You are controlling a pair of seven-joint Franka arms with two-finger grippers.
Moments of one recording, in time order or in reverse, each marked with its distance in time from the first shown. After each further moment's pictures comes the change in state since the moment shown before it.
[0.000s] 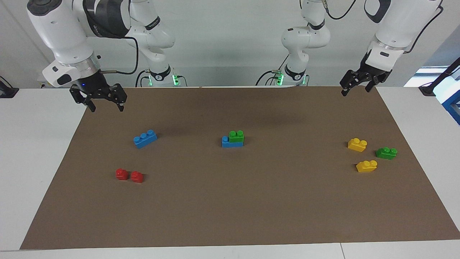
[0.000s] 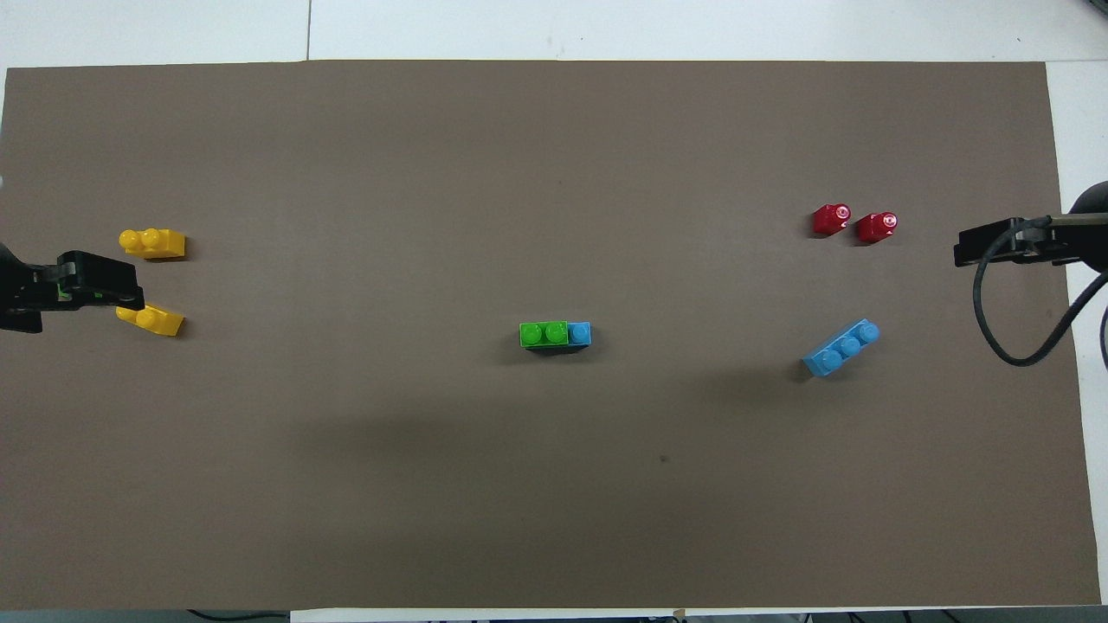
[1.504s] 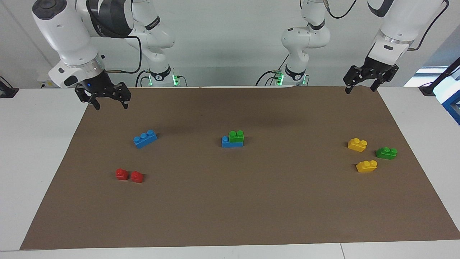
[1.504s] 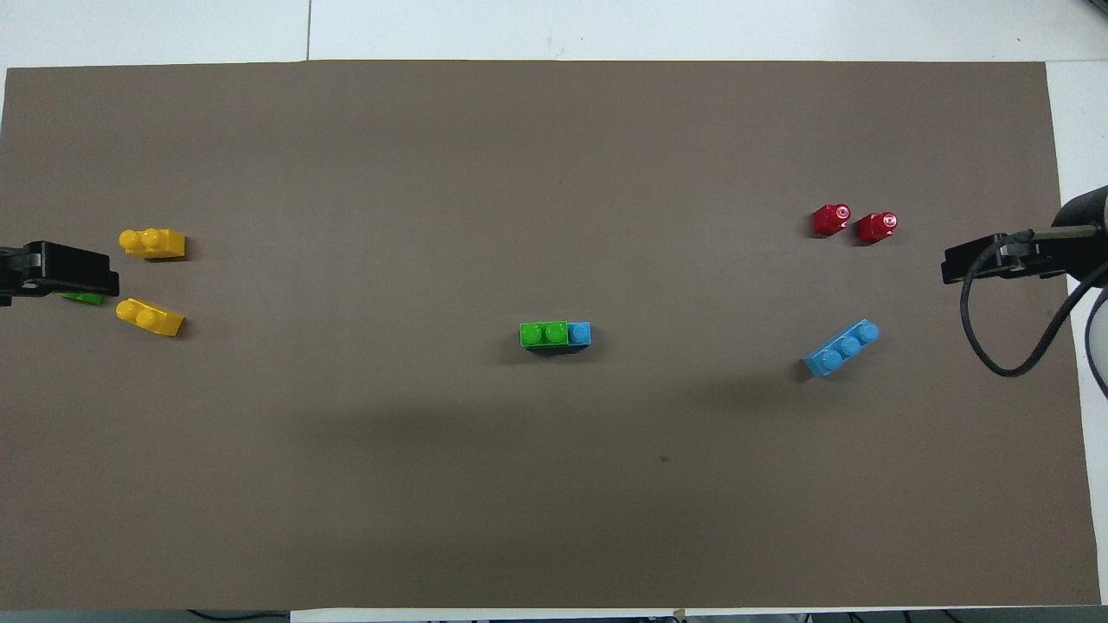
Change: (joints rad) left arm 0.016 0.023 0.008 0.082 0.002 -0.002 0.186; right arm 0.010 0.000 0.008 0.001 0.000 -0.051 -0.093
